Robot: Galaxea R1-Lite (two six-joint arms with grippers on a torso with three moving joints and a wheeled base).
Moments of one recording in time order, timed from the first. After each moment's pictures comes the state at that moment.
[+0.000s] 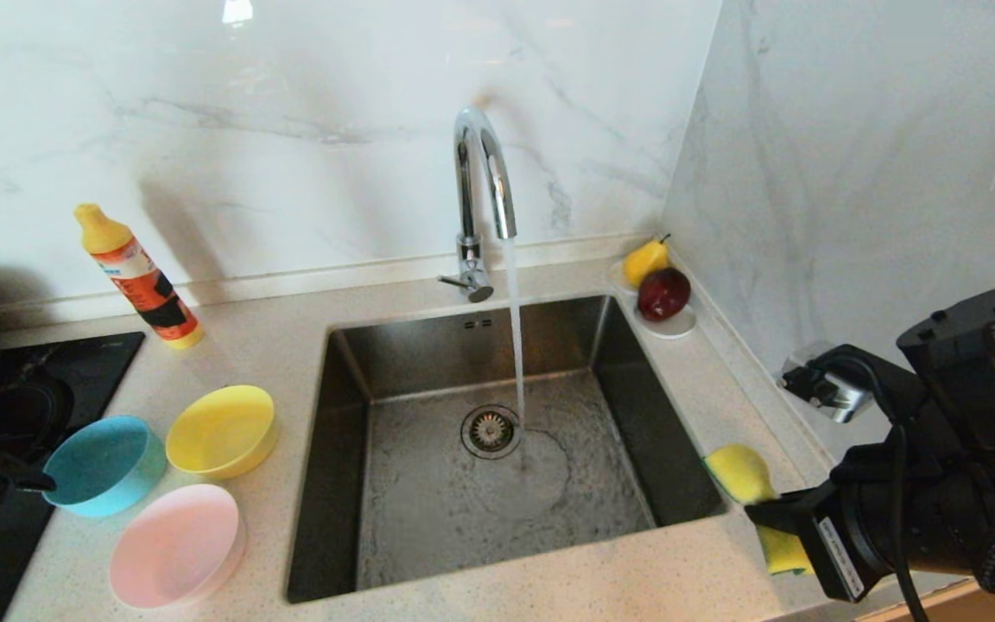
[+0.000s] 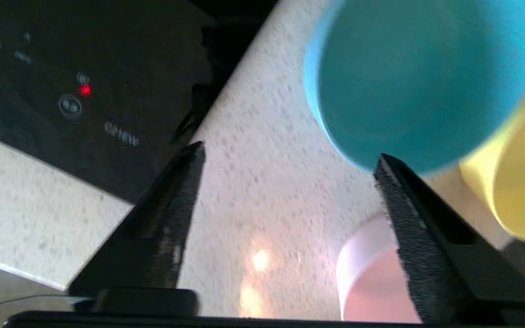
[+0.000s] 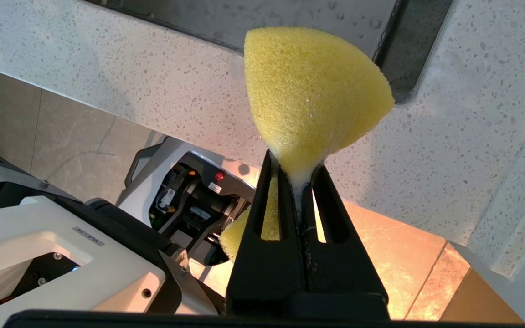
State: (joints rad) left arm 0.72 1.73 -1.00 0.26 -0.26 -0.16; right arm 0.68 1.39 -0.95 0.33 -0.08 0.15
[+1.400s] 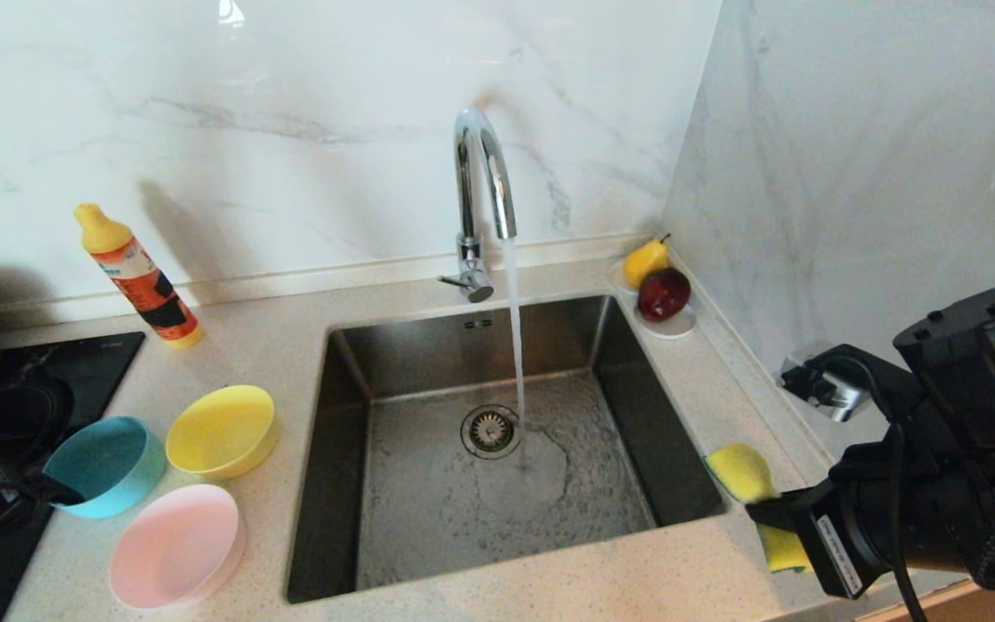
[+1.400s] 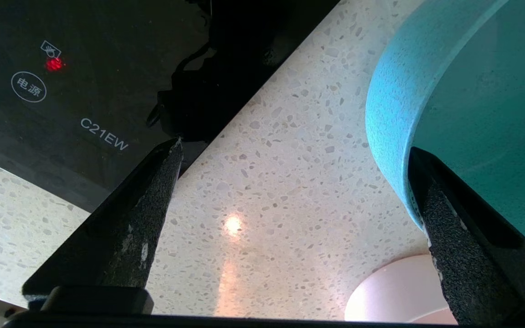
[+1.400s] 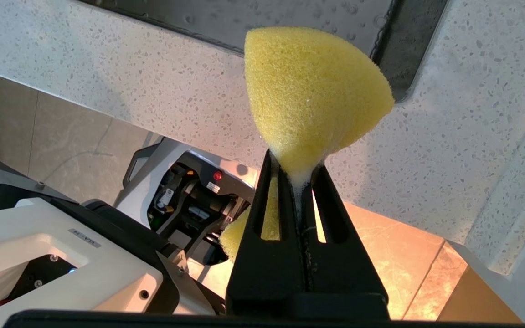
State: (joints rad) left arm 0.73 1.88 -0.99 0.22 -0.25 -0.26; right arm 0.67 1.40 -0.95 0.33 -0.08 0.15
